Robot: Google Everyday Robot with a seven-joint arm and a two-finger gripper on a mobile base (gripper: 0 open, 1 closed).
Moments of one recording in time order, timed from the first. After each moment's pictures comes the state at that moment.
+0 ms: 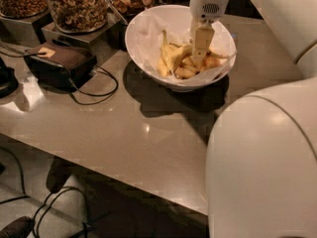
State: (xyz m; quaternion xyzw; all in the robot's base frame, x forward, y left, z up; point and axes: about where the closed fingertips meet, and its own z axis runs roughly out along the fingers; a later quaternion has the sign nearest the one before) arm 0.666 -0.123 0.929 -0.68 0.73 -0.04 0.09
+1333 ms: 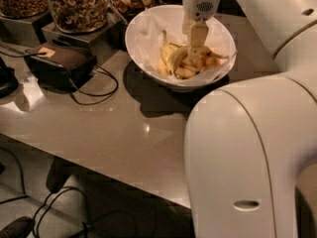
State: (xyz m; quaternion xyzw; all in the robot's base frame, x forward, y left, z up) arm 0.686 -0.108 0.924 -0.72 0.69 -0.03 0.09
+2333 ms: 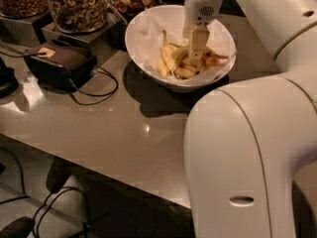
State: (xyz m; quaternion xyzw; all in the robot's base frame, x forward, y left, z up) arm 0.686 -0.111 0.913 -0.72 0.69 -0.02 0.09
